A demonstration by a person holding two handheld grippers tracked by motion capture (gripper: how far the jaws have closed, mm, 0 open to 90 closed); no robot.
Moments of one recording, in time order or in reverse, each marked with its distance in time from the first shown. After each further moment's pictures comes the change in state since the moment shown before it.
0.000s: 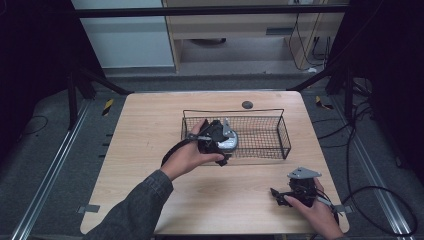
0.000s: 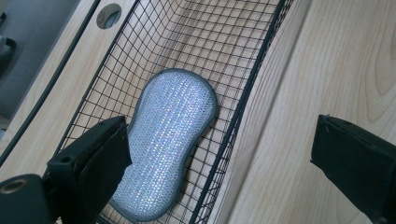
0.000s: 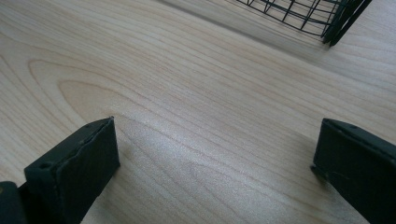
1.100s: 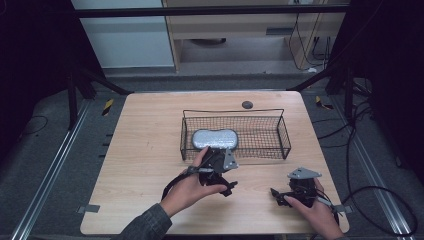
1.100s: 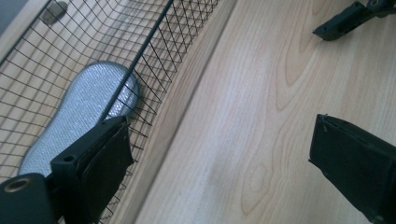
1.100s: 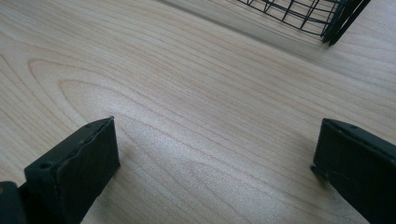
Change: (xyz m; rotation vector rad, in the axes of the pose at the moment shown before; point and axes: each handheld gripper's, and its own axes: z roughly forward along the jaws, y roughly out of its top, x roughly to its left) left arm -0.072 -0.032 -0.003 -0.077 -0.055 -0.048; right arm 0.000 0.000 0.000 0.000 -0.001 0.002
